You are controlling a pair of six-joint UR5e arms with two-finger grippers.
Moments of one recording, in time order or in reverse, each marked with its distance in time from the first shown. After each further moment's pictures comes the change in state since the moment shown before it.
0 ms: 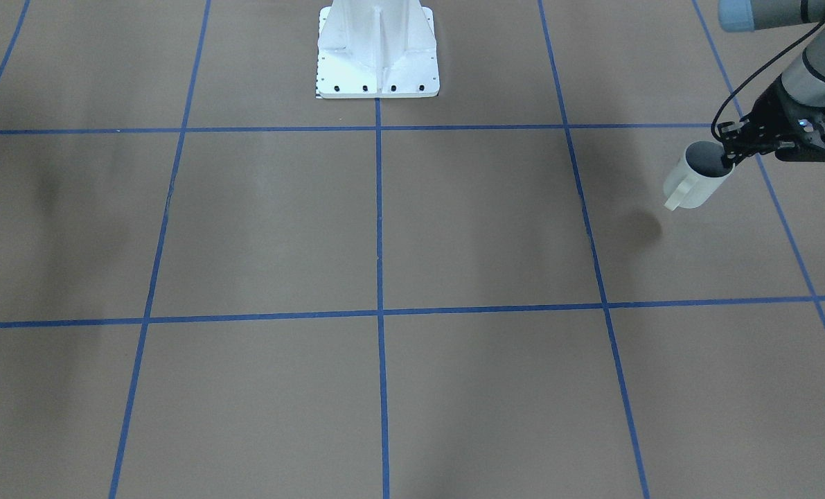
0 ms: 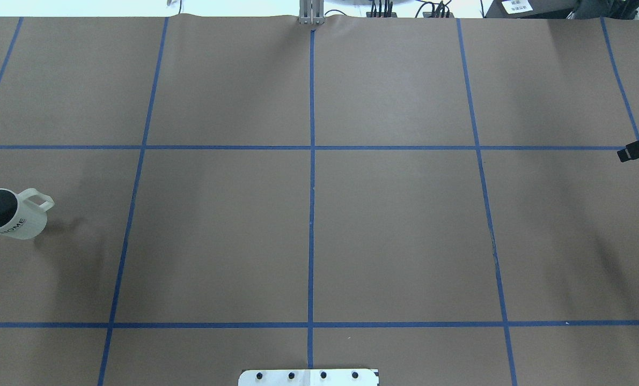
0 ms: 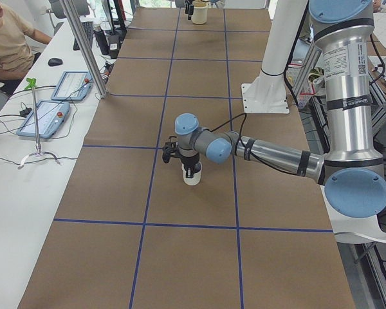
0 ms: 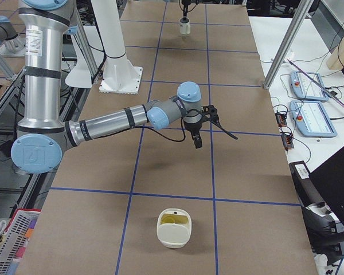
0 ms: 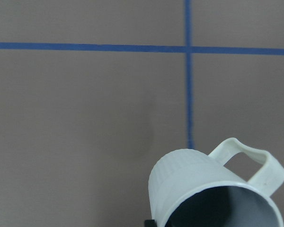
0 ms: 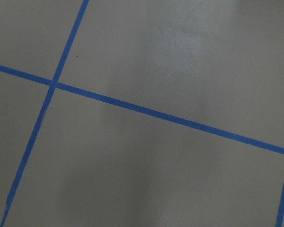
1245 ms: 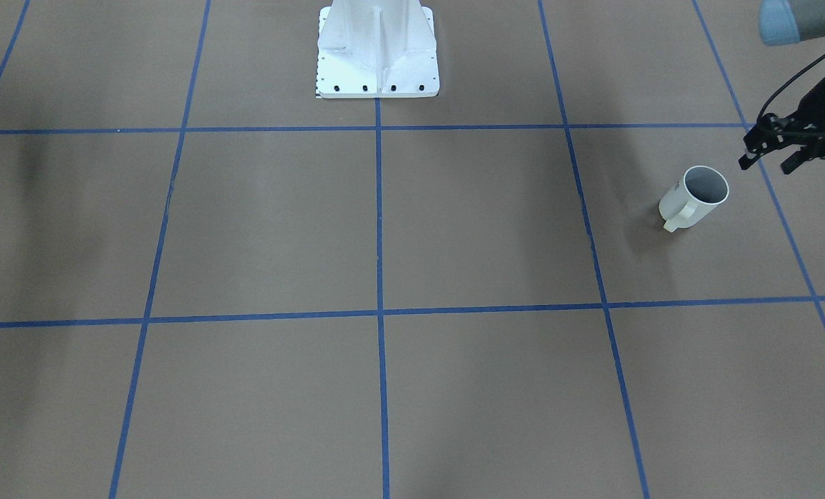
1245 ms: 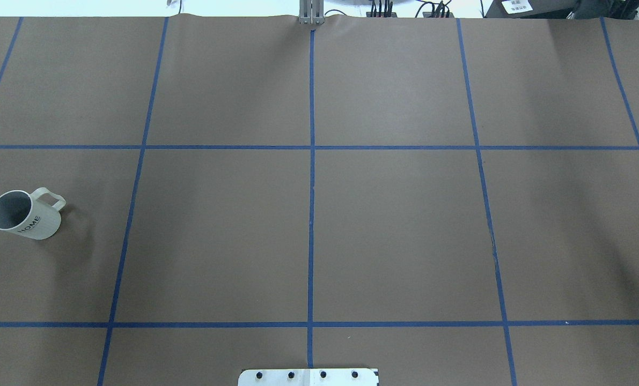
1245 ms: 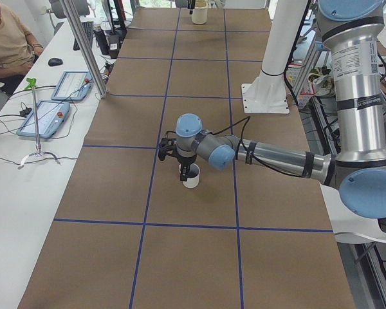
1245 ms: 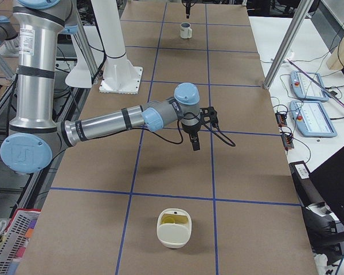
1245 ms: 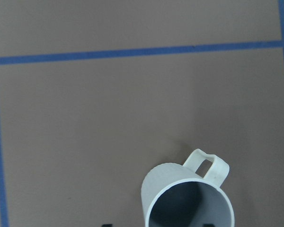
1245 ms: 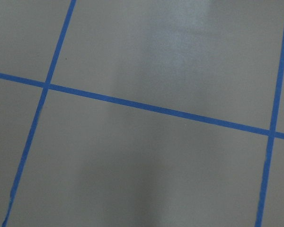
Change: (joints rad) left arm -0.177 0.078 -0.095 -0.089 -0.055 0.071; right arm 0.093 -0.060 0.028 -0.011 0.060 -0.011
